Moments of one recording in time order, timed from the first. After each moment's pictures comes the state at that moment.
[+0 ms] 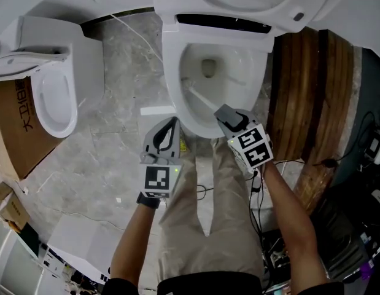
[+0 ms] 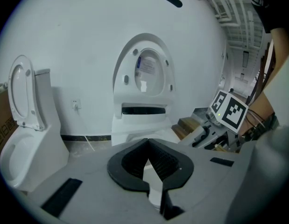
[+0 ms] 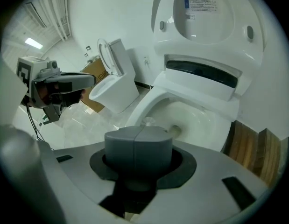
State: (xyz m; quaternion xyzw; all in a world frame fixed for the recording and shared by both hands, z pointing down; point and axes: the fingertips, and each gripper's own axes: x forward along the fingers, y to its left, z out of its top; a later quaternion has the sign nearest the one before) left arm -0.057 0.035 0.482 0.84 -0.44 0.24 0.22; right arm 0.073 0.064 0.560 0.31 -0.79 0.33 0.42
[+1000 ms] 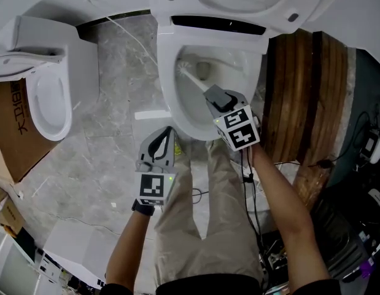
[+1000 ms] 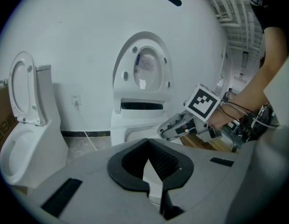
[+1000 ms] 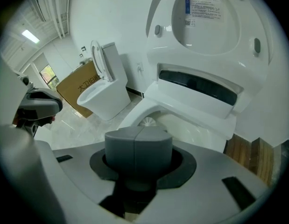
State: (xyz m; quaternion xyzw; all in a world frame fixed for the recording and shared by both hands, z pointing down) left arm -0.062 0.057 0.485 0.84 -0.43 0.24 0.23; right arm 0.062 -0.001 0.570 0.36 -0.79 0.29 0.41
